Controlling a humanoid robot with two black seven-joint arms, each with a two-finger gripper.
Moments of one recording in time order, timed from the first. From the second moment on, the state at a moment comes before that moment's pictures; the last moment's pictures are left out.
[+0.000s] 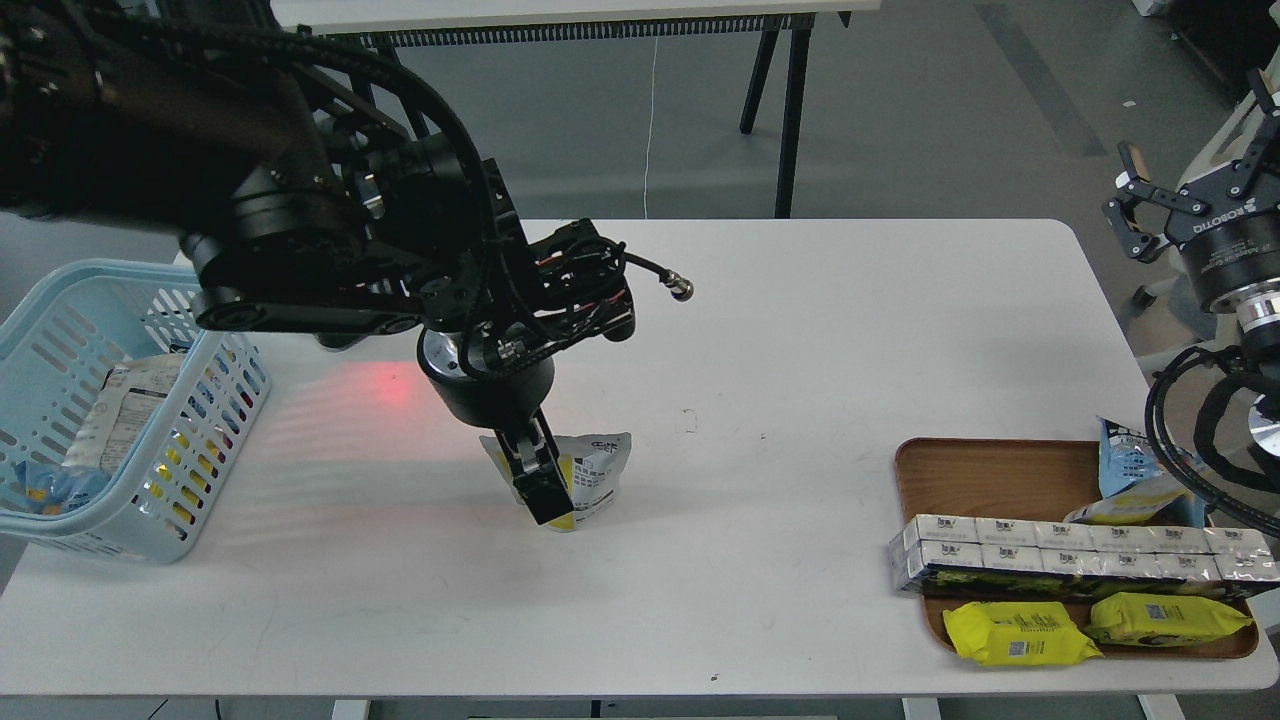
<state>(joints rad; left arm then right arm) -2.07 0.04 1.03 -1.42 1.06 -0.49 -0.49 0.56 -0.60 0.90 0.81 -0.02 0.49 0.49</state>
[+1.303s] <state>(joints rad) -1.99 0.08 1.19 -1.25 1.04 -0.21 -0.49 0.54 -0.64 0.91 0.84 -0.02 0.49 0.49</state>
